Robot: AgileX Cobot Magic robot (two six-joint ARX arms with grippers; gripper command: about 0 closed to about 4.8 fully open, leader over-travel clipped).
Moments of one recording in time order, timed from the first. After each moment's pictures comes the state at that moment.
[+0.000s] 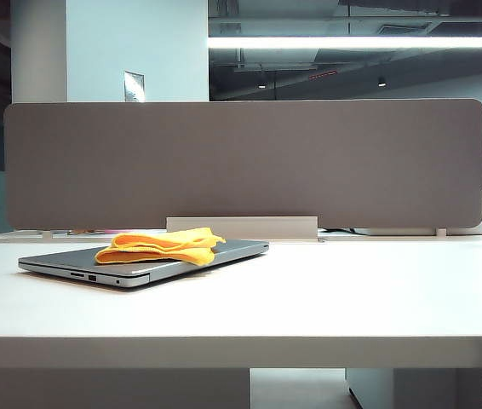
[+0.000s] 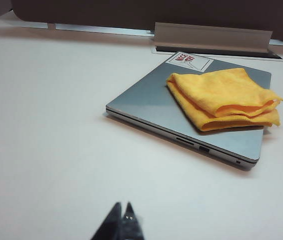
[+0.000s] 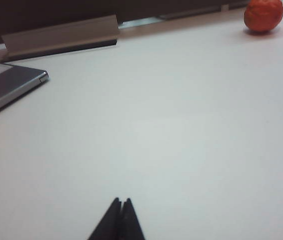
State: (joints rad) left arm -0.04 0.00 0.00 -0.13 0.04 -0.06; right arm 0.10 0.22 0.03 0.01 0.07 0.18
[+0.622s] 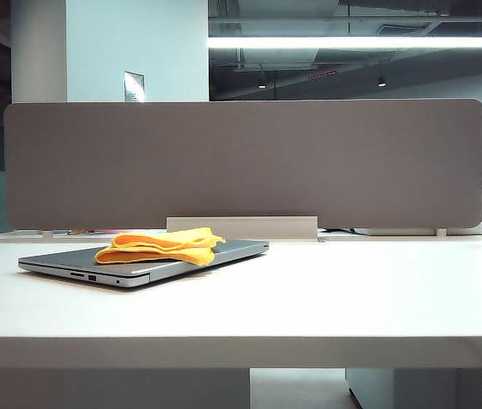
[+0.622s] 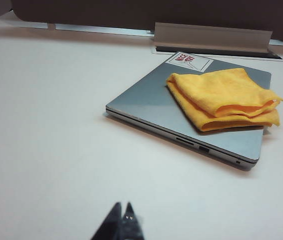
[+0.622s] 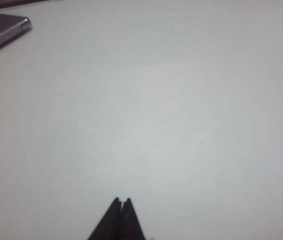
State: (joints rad) left arm -0.04 0.00 0.00 -0.13 0.04 -0.06; right arm 0.10 0.22 0.01 -0.12 0.06 0.18
